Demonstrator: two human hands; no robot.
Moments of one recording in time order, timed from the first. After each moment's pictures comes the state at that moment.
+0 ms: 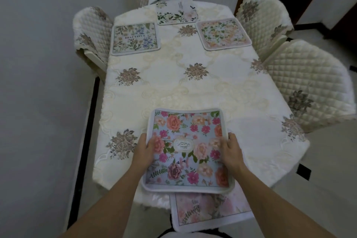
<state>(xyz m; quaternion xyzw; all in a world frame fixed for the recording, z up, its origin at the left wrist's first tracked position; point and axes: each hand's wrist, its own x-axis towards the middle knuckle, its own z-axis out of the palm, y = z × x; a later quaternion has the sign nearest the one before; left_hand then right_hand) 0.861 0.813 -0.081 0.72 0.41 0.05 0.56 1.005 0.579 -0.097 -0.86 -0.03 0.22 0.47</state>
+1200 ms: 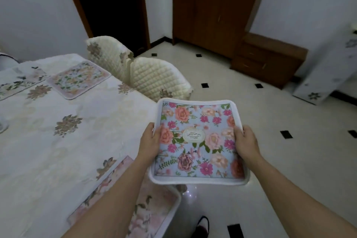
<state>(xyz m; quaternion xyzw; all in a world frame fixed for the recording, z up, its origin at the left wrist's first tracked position) 1.044 0.527 -0.010 0.77 0.02 -0.08 0.63 0.977 0.247 0.002 -0.82 0.31 -0.11 0.47</state>
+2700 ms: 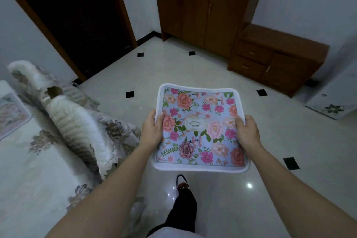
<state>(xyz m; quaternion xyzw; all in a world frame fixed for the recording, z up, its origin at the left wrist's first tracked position) 1.398 0.126 -0.030 0.80 0.04 -0.08 0.59 1.336 -0.149 -0.033 -0.79 0.33 -0.06 0.51</state>
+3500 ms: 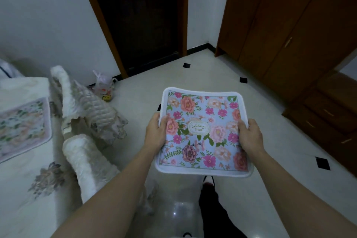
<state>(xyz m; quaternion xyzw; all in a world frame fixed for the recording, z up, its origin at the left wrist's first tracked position) 1.720 0.217 -0.027 0.78 0.19 0.05 0.59 1.757 -0.056 -0.023 -0.85 0.19 0.03 0.48</state>
